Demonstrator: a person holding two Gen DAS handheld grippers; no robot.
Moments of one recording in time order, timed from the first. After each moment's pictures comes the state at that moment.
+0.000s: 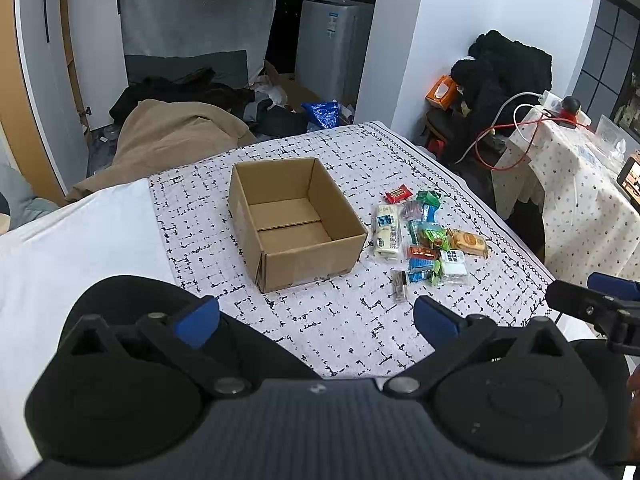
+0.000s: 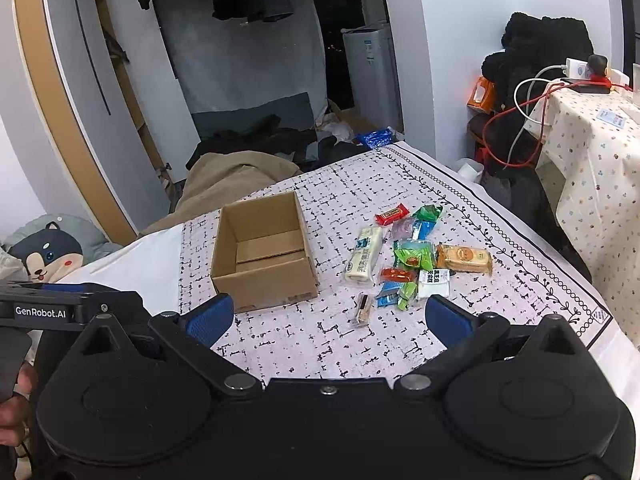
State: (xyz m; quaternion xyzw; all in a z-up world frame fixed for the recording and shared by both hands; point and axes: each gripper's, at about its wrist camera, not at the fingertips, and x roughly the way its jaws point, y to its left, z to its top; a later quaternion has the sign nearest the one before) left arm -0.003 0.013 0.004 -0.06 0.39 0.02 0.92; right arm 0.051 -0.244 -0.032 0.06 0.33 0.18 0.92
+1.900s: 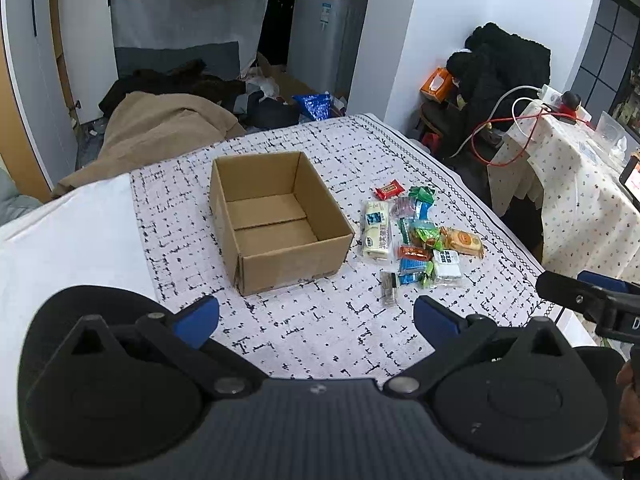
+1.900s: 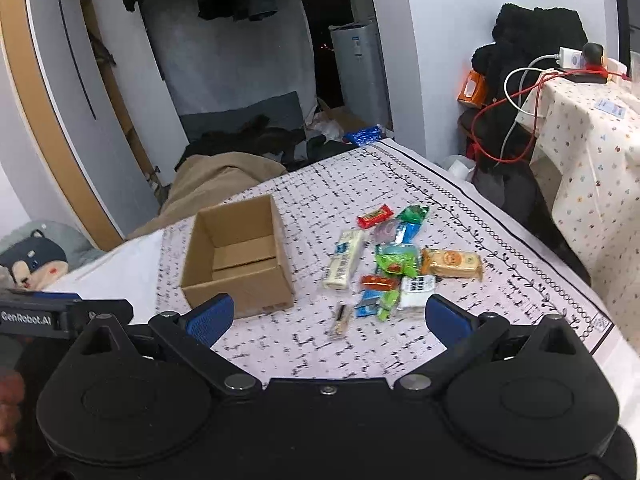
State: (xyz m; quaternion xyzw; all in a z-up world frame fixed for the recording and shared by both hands) left arm 0.026 -0.004 -0.010 -0.06 0.41 0.02 0.91; right arm 0.086 -0.260 -0.052 0.06 0.34 0.17 0.92
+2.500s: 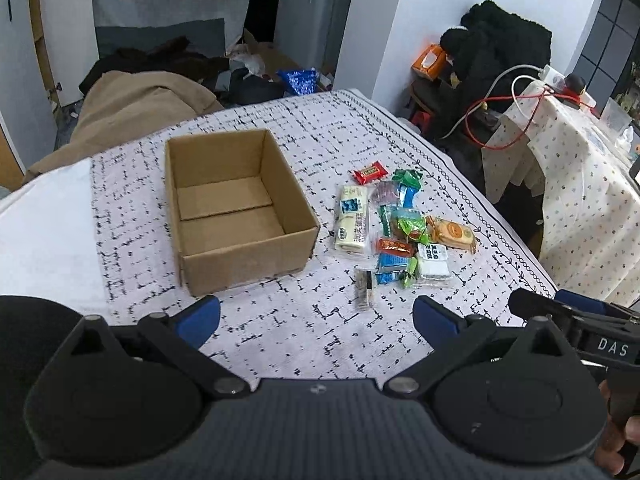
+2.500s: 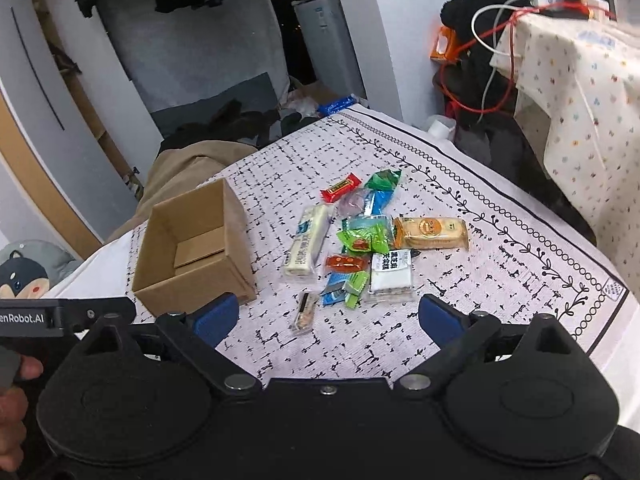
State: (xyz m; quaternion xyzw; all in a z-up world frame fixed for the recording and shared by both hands) left arm 0.082 -0.037 -0.045 -0.08 0.44 0.00 0.90; right arm 0.139 -0.291 -0.106 0.11 0.38 0.15 0.91
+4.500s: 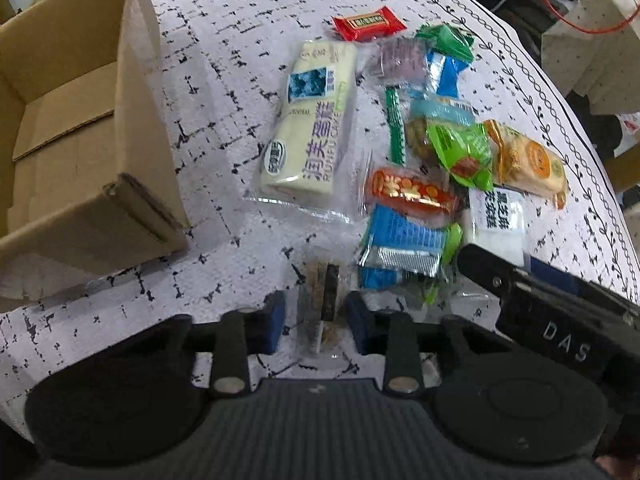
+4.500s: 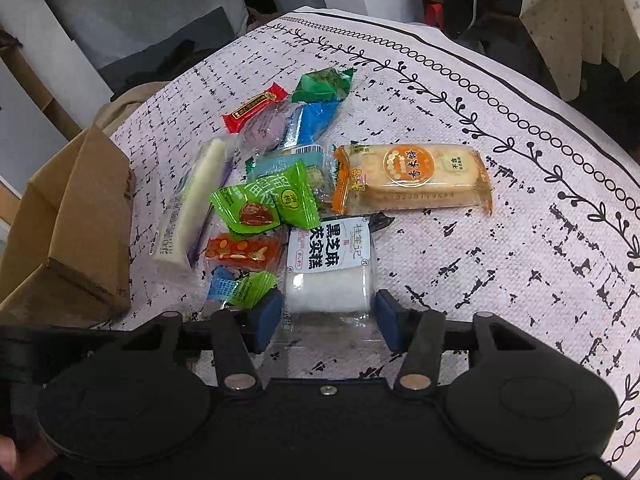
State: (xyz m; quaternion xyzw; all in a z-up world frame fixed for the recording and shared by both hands) left arm 0.252 -0.112 -0.222 -0.07 0.60 0.02 0.80; right arm 0.279 -0.291 -0.254 0.11 0.48 0.13 0.86
